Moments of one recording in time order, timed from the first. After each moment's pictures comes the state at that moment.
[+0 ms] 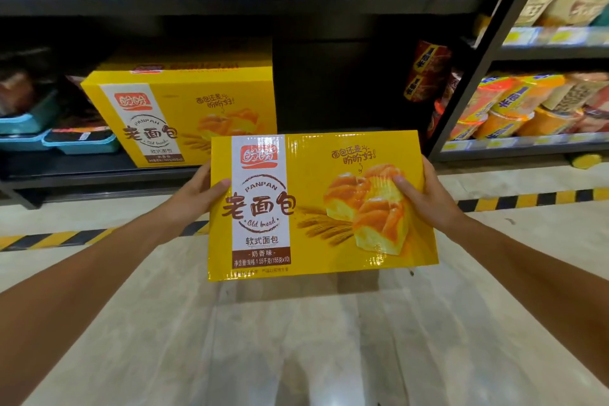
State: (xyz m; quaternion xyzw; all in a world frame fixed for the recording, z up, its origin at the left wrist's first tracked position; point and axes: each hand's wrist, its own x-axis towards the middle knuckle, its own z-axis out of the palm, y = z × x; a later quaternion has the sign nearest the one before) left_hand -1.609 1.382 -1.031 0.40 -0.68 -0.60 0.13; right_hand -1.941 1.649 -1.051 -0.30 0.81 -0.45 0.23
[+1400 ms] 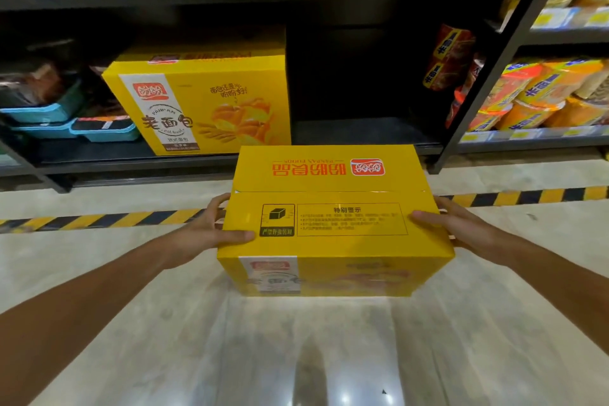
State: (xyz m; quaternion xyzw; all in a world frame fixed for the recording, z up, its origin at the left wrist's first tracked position) left_hand -1.571 1.404 -1.071 0.42 -0.66 -0.62 -0.02; right_hand -1.939 1.696 -1.054 -0.21 0.79 -0.37 0.45
